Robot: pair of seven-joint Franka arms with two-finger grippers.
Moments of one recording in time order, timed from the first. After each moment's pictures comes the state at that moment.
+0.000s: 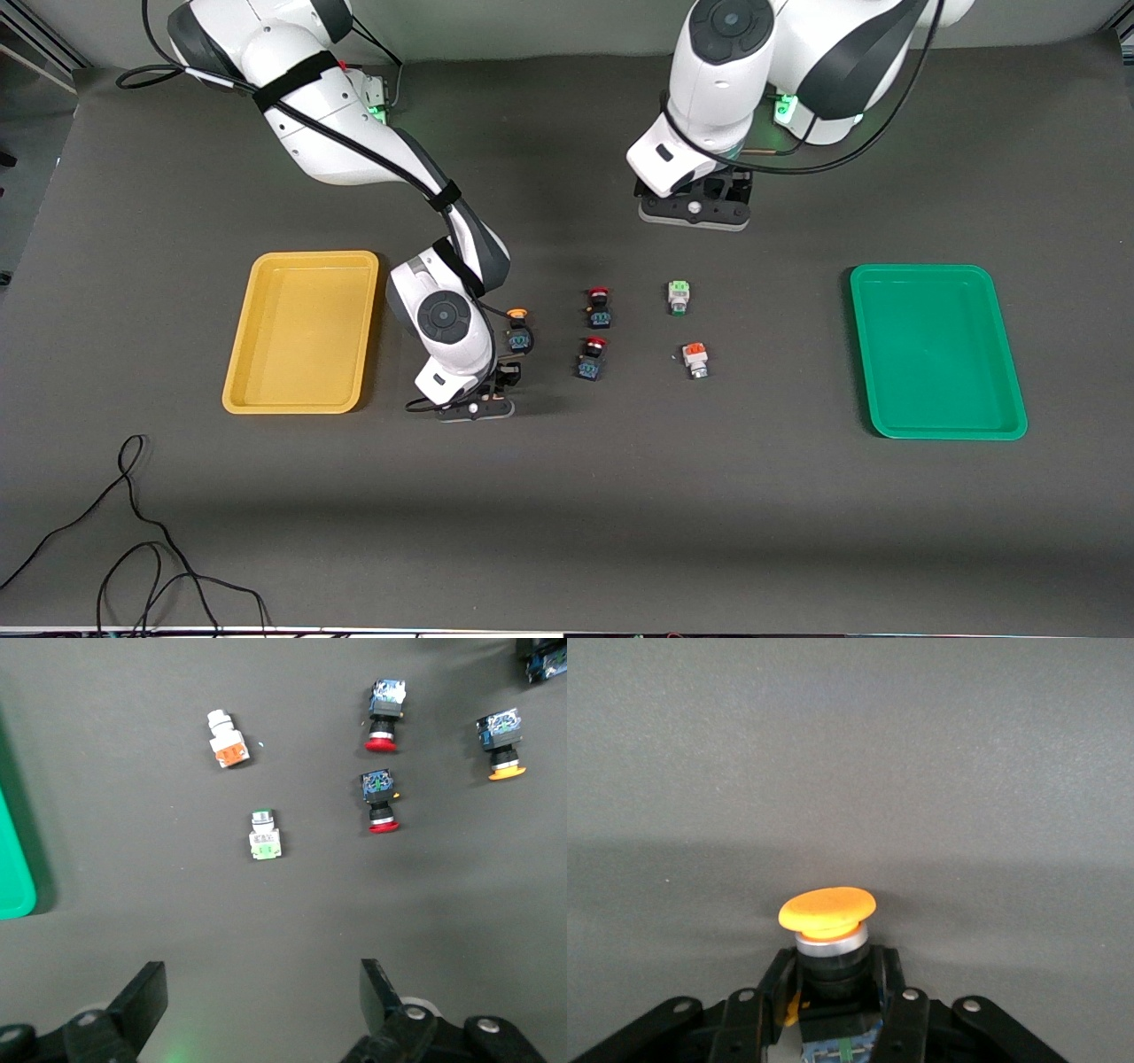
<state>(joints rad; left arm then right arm) -0.39 0.04 -0.32 -1.87 -0.01 1.83 -0.56 0.54 0.77 -0.01 -1.61 -0.05 2.39 0.51</state>
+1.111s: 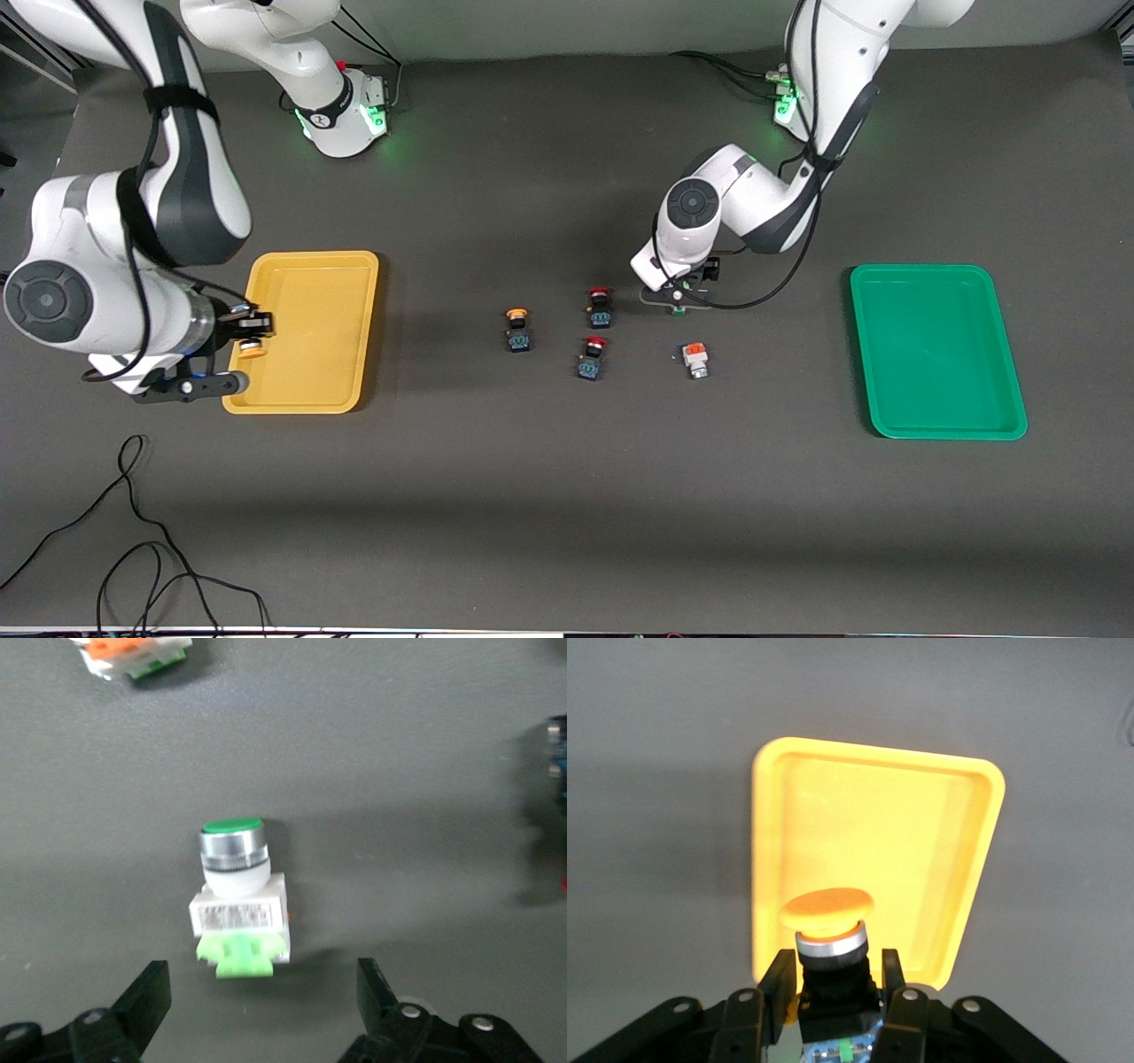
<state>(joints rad) -0.39 0.43 -0.30 -2.21 0.17 2.49 -0.70 0.27 0.30 -0.21 -1.68 -0.05 1.72 -0.02</state>
